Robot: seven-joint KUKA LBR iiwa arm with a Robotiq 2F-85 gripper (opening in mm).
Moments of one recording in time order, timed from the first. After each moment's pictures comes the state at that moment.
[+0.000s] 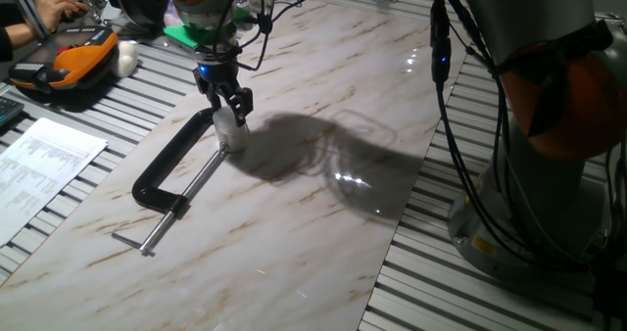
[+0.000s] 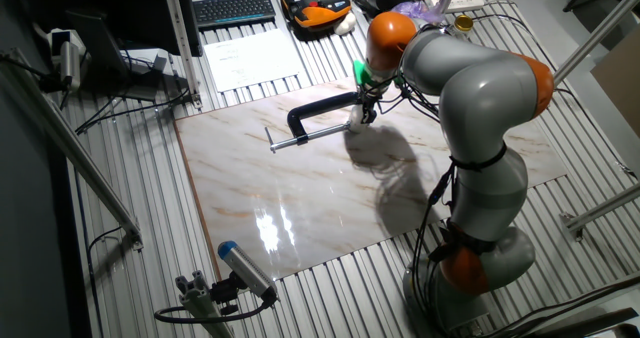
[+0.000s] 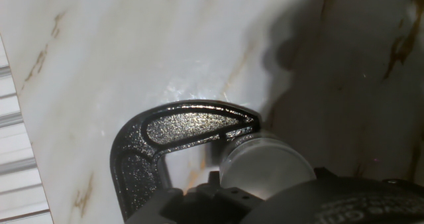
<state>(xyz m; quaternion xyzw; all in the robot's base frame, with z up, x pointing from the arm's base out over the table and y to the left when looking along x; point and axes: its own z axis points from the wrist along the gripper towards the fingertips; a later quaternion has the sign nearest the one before) 0.589 0.024 0.090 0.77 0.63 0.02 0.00</state>
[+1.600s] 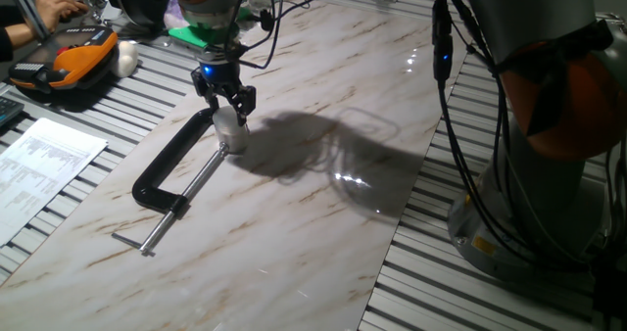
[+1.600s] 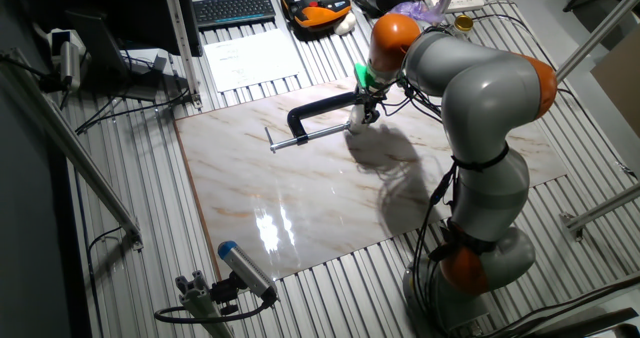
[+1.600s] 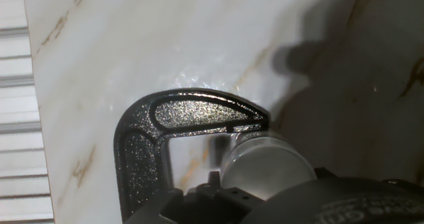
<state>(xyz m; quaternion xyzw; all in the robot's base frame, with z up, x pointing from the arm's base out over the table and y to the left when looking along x) 0.589 0.025 0.089 0.72 0.69 0.03 0.00</state>
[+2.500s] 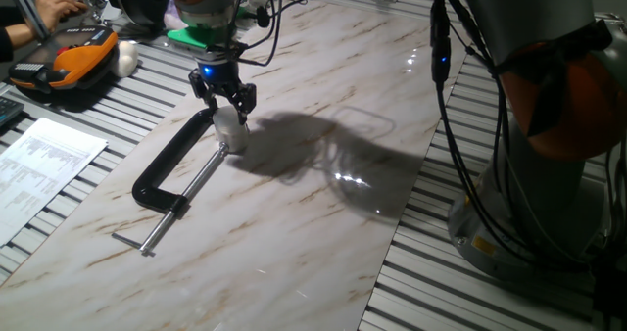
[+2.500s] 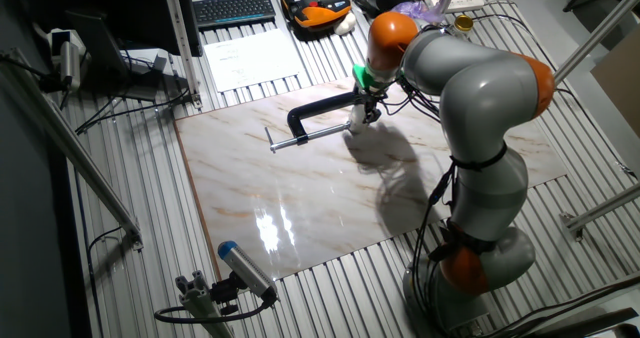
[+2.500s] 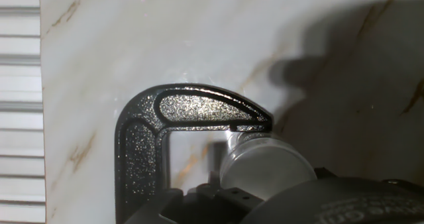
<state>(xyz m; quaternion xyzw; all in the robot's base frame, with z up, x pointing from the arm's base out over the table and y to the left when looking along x) 0.590 0.025 0.089 0.68 0.73 0.02 0.00</state>
